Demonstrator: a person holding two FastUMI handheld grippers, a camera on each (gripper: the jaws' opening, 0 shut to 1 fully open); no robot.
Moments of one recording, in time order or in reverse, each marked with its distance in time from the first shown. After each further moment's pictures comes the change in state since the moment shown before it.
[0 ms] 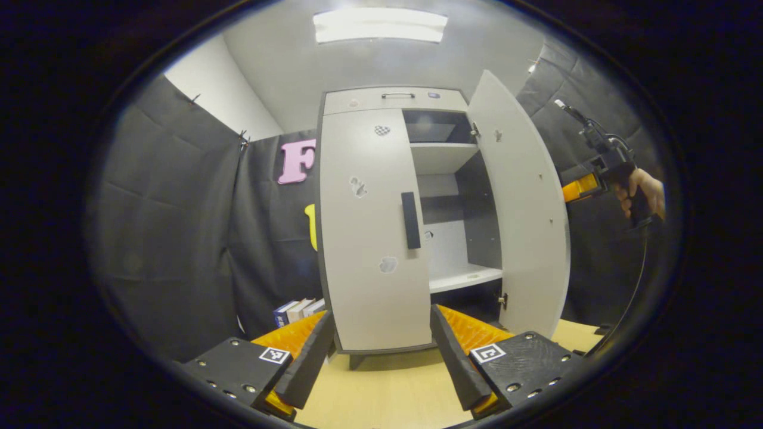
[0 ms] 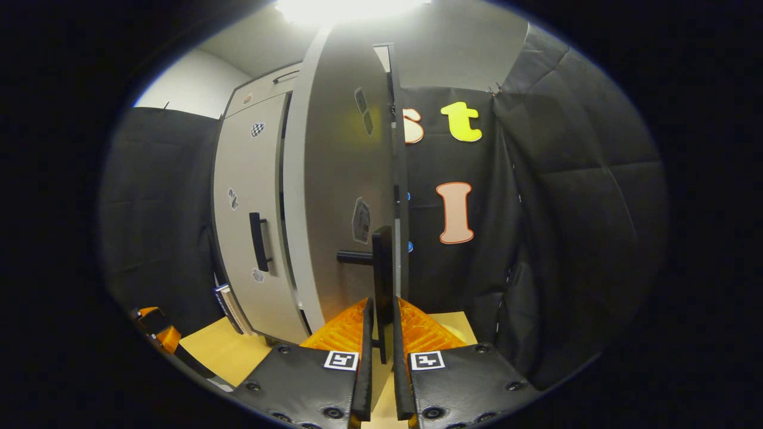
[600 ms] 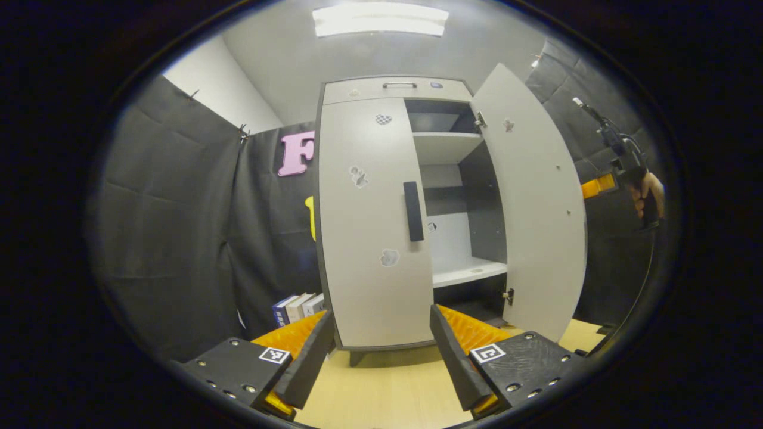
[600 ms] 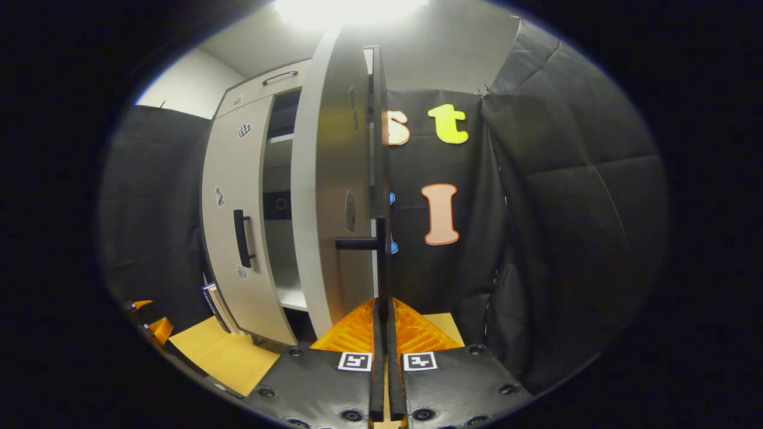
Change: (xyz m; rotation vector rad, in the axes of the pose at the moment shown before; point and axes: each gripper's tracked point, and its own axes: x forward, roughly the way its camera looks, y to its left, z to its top) left arm 0.017 0.007 -0.008 0.010 0.041 0.015; right arm -0.017 -0.003 -0.014 0.000 -0.003 -0.035
